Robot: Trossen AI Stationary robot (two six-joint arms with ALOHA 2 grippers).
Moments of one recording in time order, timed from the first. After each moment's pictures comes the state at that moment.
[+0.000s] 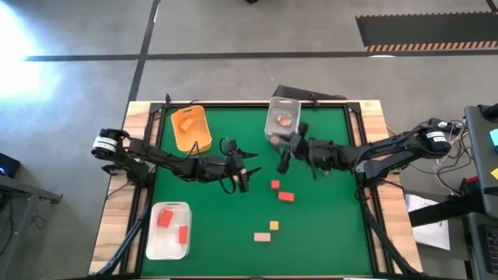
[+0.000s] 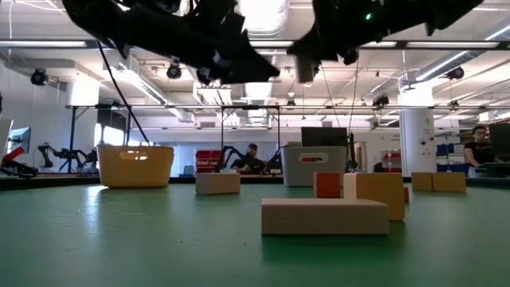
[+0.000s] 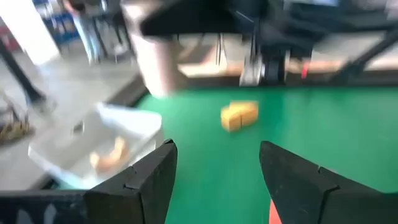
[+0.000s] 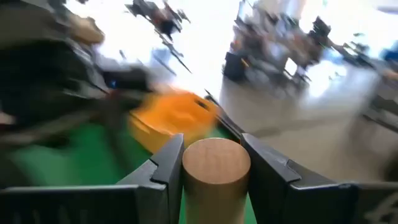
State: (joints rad) left arm -0.12 1.58 0.78 0.63 -0.44 0.06; right arm 0.03 1.32 0.69 0.50 0.52 -0.08
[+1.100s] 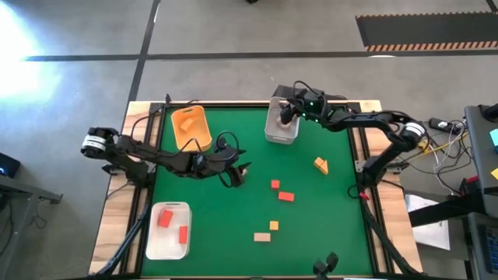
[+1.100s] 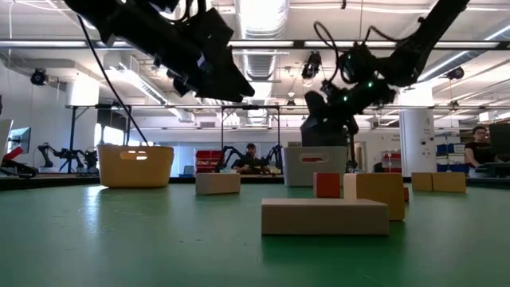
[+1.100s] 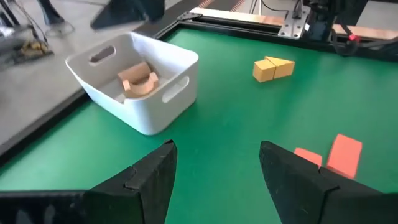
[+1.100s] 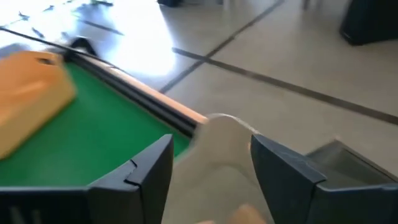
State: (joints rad) left arm -0.09 1.47 0.78 0.26 -0.51 -0.22; right arm -0.71 1.59 0.75 0.47 -0.01 0.19
